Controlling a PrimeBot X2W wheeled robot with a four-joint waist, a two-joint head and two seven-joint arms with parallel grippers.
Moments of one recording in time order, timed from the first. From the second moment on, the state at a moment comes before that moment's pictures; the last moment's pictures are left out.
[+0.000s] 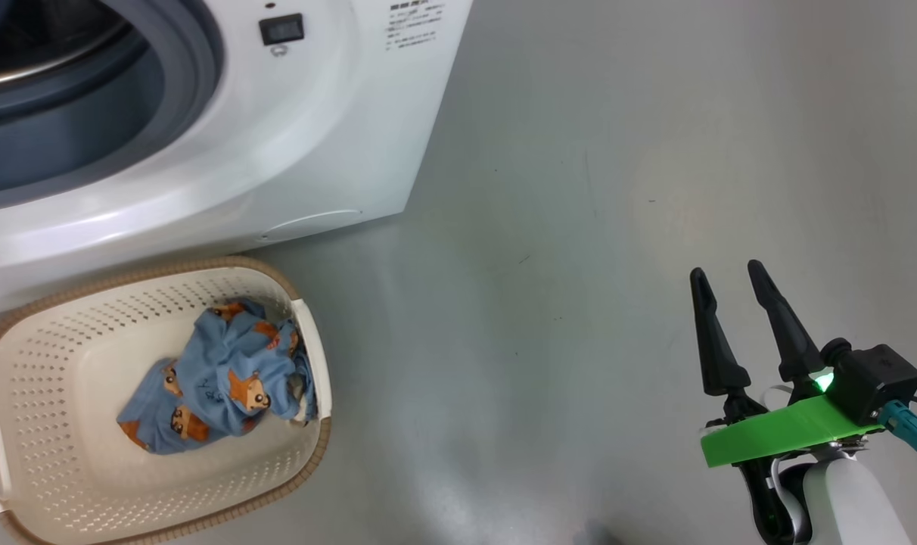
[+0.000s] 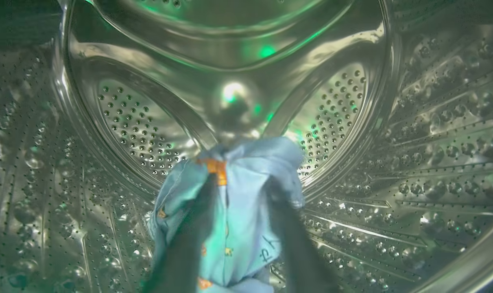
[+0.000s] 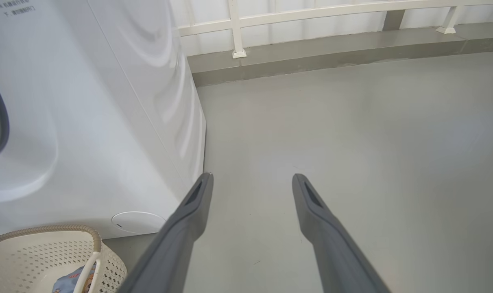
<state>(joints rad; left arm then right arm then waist) -1.15 0.39 -0.09 0.79 -0.48 -0.13 -0.26 -0.21 -0.05 -0.01 0.11 0.25 0.13 -0.26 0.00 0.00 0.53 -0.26</state>
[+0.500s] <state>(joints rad) -1.01 0.32 -0.02 0.79 -0.43 -0.13 -0.26 -0.21 -0.05 -0.02 0.12 0.25 0.13 -0.26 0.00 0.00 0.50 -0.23</state>
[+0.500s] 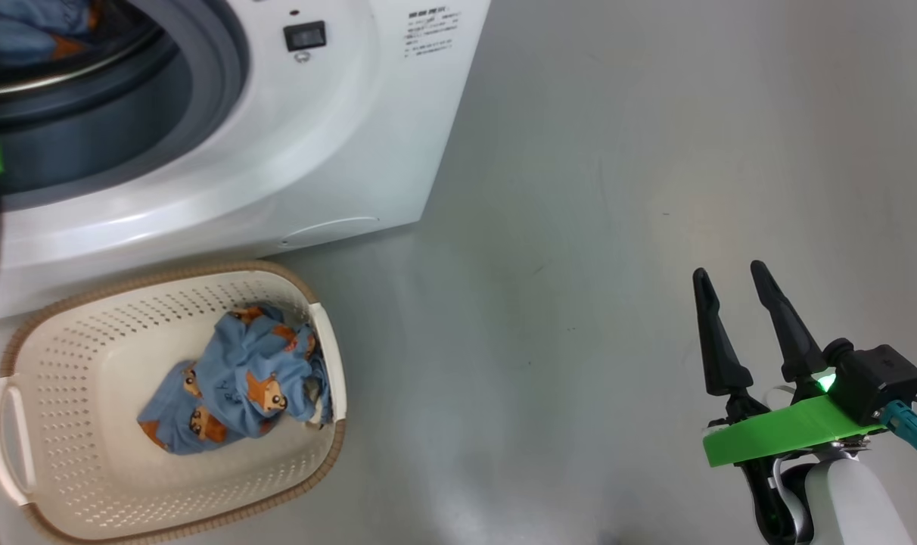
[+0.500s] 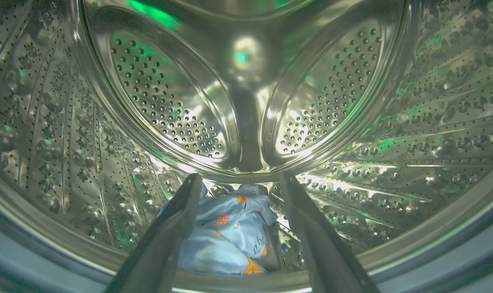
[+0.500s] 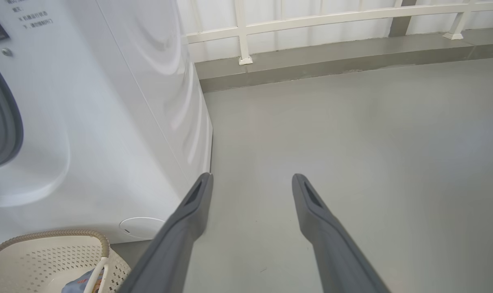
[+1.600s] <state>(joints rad) -0.40 0.14 0.03 0.49 -0.36 -0.13 -0.26 -0.11 -0.10 -0.08 0.15 0.22 0.13 -0.26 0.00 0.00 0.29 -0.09</state>
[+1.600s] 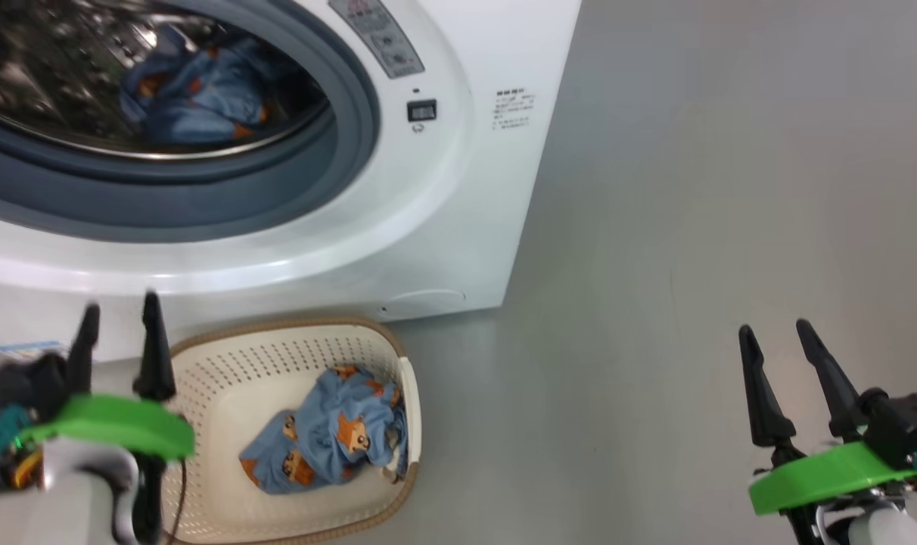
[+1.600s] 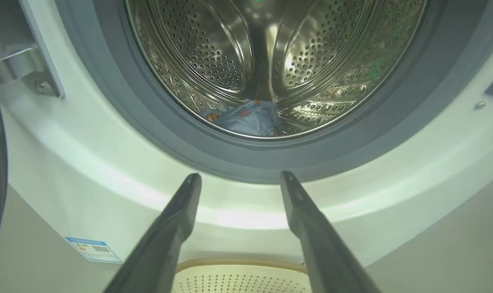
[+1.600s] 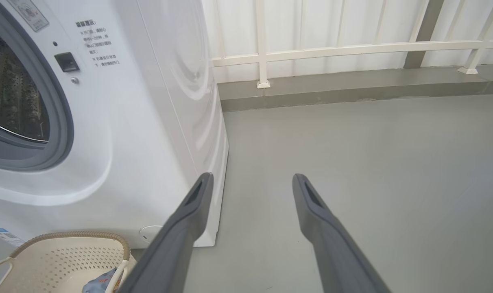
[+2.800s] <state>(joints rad) 0.07 0.10 0.08 0.20 -0.31 -0.13 -0.26 0.09 -0.14 -0.14 0.14 0.24 0.13 -0.26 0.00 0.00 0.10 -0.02</state>
